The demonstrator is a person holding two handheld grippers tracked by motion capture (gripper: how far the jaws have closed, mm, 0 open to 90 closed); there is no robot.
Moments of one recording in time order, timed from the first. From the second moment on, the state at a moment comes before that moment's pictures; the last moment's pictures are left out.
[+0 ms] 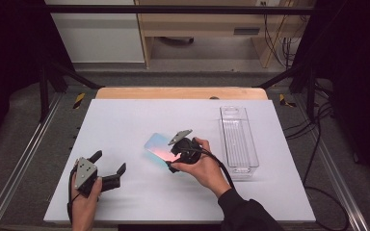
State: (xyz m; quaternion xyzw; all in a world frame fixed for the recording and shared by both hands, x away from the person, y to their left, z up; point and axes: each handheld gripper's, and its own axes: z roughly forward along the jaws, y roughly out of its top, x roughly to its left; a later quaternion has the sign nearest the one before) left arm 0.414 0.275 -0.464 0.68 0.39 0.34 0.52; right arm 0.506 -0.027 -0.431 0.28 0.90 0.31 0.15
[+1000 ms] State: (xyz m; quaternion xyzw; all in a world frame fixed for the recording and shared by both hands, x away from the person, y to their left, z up) left arm 0.413 0.222 -0.452 0.69 0.34 0.40 0.50; right arm 0.519 -0.046 -0.369 0.28 0.91 0.27 0.14
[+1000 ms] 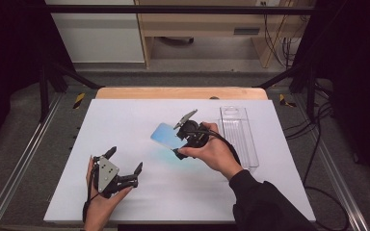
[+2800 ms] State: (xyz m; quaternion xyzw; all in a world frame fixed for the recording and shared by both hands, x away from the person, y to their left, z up) left arm 0.419 0.168 -0.455 0.73 0.20 0.51 0.41; right arm 0.508 -0.025 -0.341 0.25 0.93 0.24 0.11
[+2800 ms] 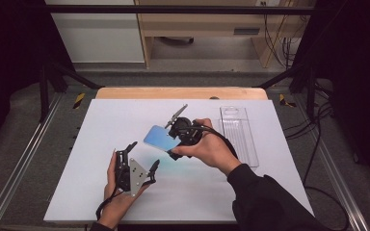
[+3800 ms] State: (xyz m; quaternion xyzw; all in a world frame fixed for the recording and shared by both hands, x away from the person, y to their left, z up) left arm 0.413 0.161 -0.459 0.75 0.14 0.53 0.37; right arm 0.497 -0.014 -0.357 0.24 0.93 0.26 0.06
